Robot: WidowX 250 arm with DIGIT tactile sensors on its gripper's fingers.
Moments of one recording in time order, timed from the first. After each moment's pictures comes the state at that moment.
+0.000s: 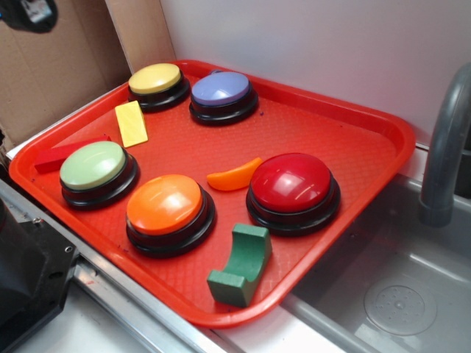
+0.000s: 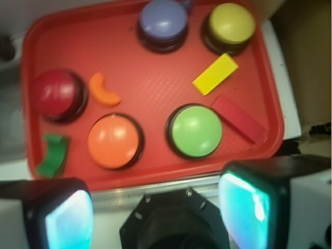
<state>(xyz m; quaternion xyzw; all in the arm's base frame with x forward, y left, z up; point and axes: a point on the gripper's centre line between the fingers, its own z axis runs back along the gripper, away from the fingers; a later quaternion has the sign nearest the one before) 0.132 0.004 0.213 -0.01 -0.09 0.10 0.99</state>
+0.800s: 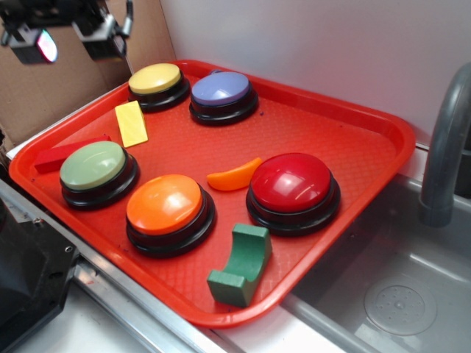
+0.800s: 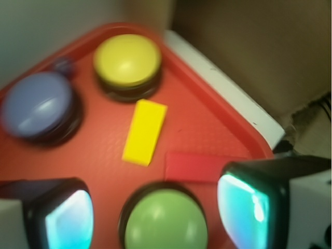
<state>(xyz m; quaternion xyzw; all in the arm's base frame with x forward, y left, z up) 0.193 0.083 0.129 0.08 -0.17 0.38 0.91</state>
